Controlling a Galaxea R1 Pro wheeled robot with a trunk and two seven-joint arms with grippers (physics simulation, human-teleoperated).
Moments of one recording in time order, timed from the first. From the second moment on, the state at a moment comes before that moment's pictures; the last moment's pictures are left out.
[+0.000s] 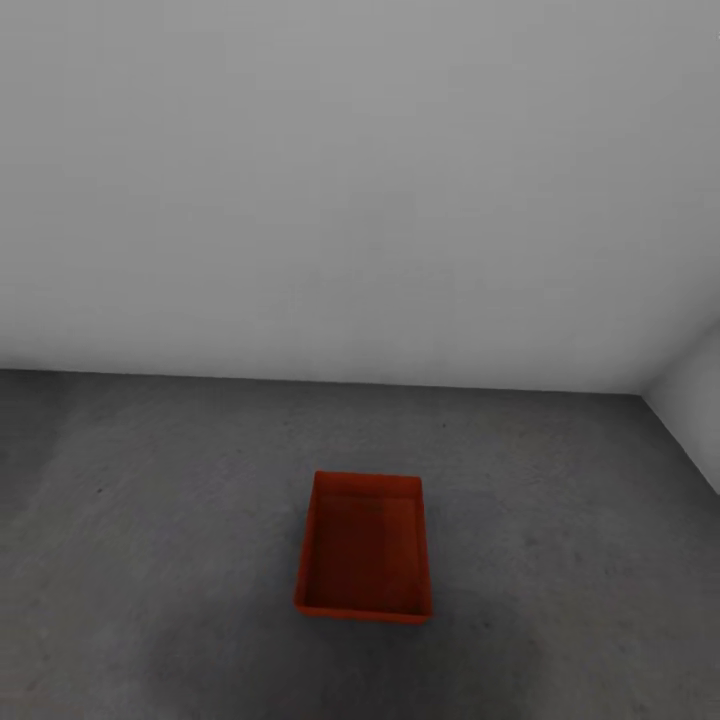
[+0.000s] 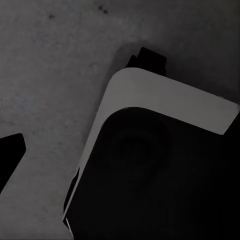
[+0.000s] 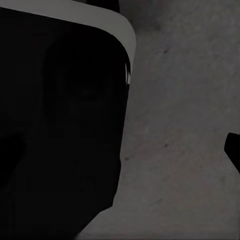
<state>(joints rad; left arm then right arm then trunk) -0.40 0.02 -0.06 0.00 0.44 0.06 0.14 -0.25 -0.02 0.13 0.03 -0.01 -0.09 -0.10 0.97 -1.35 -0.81</state>
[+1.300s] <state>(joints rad) -0.35 0.02 -0.06 0.00 0.44 0.06 0.14 -0.22 -0.01 0.13 0.03 -0.01 -0.09 -0.08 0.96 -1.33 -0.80</state>
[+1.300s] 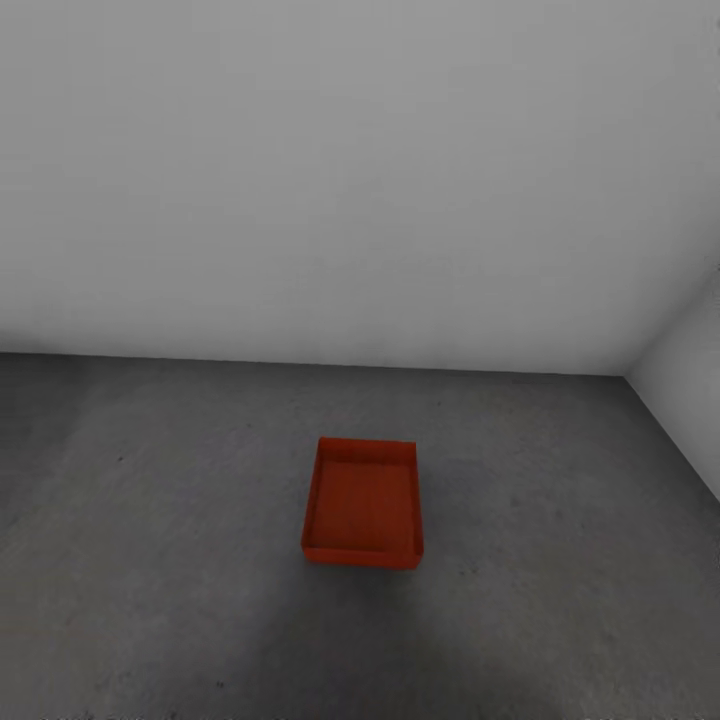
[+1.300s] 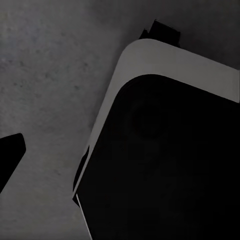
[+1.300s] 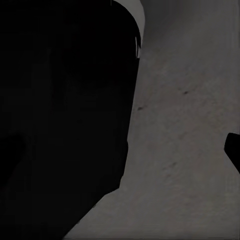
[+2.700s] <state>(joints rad) -0.35 0.03 -0.06 0.00 0.43 0.06 0.14 -0.17 0.00 0.13 0.03 0.00 -0.12 -0.08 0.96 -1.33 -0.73</state>
